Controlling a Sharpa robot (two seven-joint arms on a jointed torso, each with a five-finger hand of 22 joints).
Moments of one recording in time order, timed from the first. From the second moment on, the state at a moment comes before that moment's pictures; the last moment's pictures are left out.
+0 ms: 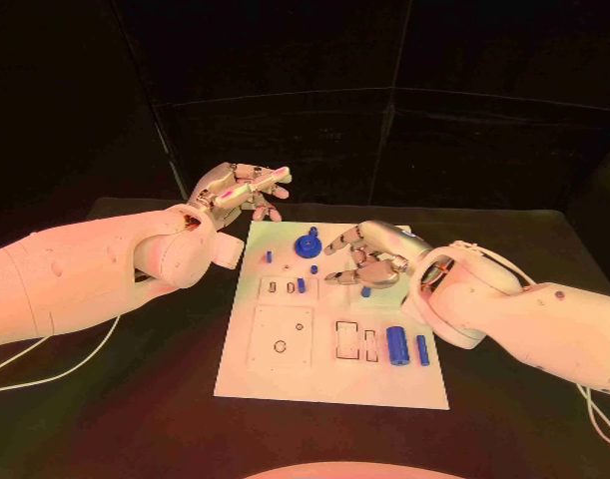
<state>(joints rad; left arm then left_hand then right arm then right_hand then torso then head) 1.27 -0.85 -0.10 1.43 -0.07 -0.25 0.41 1.28 0.09 -0.11 0.06 0.05 1.07 0.13 0.12 0.08 1.32 0.04 0.27 0.16 1.46 -0.02 0.95 0.84 0.17 1.25 0.08 0.70 0.32 1.15 -0.71 -0.01 1.59 -1.31 -0.37 -0.08 1.29 -0.06 0.07 0.02 0.20 0.85 0.19 0.10 0.07 1.24 0.11 1.30 1.16 1.47 0.02 1.48 1.31 0.09 1.29 0.13 1.37 1.06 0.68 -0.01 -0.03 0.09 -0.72</state>
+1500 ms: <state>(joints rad) 1.33 -0.62 -0.12 1.32 -0.95 0.17 -0.57 1.17 0.14 -0.28 0.26 0.05 0.86 0.08 0.63 0.41 1.23 0.01 1.20 1.02 1.47 -0.06 1.57 1.31 0.09 1.46 0.04 1.35 1.17 1.25 -0.81 0.00 1.45 -0.77 -0.38 -0.02 1.30 -0.03 0.03 0.05 0.27 0.86 0.18 0.12 0.07 1.24 0.09 1.29 1.13 1.47 0.02 1.43 1.28 0.11 1.25 0.12 1.32 0.97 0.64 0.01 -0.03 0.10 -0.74</state>
